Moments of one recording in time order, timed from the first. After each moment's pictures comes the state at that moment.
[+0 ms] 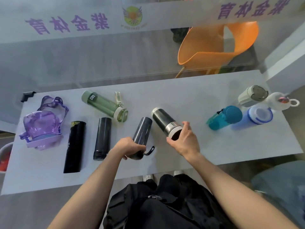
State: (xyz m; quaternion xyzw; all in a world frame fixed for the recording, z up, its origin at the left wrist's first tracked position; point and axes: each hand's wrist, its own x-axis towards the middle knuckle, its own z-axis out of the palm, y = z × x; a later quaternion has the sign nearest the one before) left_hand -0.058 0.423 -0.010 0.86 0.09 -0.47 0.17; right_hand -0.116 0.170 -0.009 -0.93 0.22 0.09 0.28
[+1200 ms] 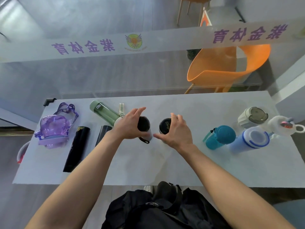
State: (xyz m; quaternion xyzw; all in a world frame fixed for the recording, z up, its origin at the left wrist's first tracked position) left_hand 0.010 0.371 0.068 0.96 -0.12 -0.17 0.17; right_hand -0.045 0.140 0.045 -0.97 0.05 0.03 0.24
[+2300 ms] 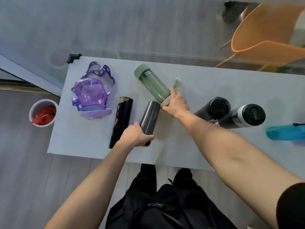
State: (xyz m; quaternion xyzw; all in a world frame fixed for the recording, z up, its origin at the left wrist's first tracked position) left_hand -0.064 0.596 -0.032 0.90 0.13 -0.39 0.15; right_hand 0.056 0.402 -0.061 -0.95 0.06 0.22 0.19
